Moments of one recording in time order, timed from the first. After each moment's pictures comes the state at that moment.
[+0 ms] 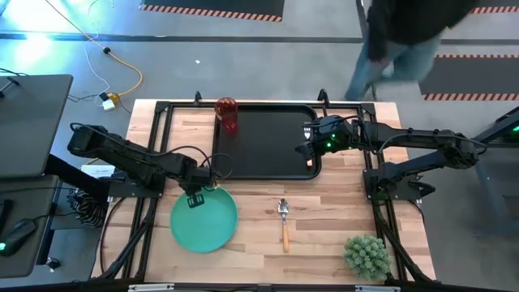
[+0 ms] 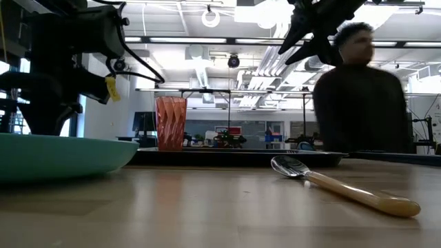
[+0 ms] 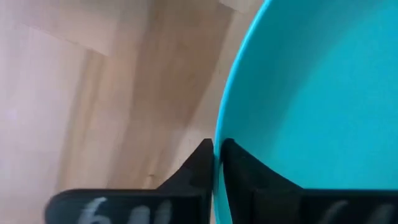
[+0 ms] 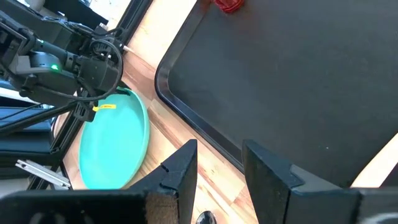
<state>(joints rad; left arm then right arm) -0.14 1.32 0.62 -0.82 -0.01 -0.52 -0.17 1.15 0.97 -0.51 0.01 0.85</state>
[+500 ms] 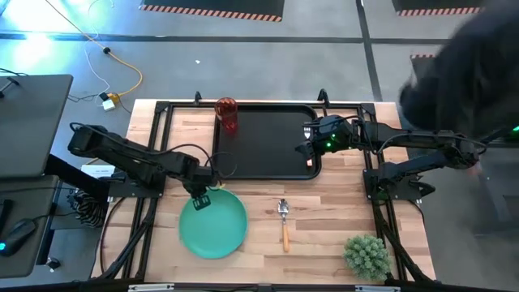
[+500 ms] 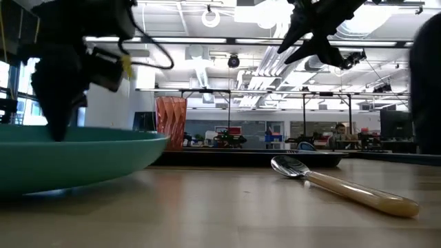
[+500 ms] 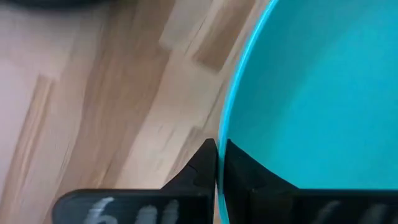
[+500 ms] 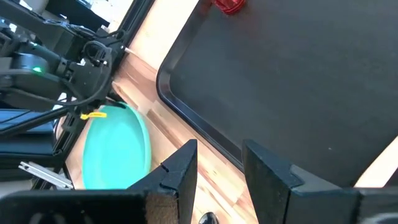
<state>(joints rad) -0.14 1.32 0.71 -0.80 0.08 -0.60 -0.17 1.15 0.97 -0.50 0.01 0.86</state>
